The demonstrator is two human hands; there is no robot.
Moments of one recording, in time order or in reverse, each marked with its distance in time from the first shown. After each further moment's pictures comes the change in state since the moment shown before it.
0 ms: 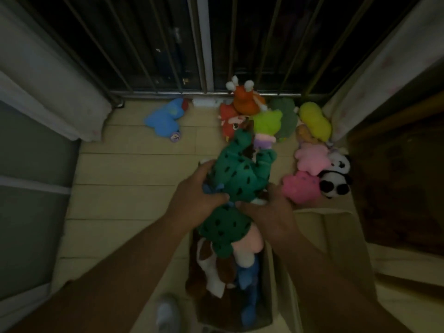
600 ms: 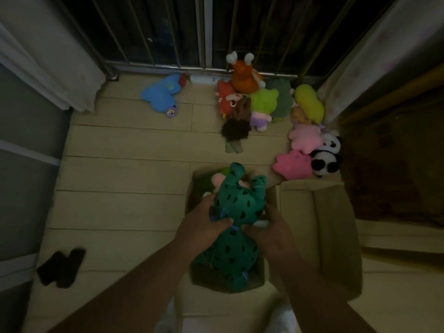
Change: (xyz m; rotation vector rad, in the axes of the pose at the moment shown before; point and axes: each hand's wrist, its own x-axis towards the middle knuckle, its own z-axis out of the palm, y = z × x) left_hand -0.099 -0.106 0.071 0.023 -0.115 -0.187; right_hand -0.093 0.114 0.001 -0.116 0.019 0.145
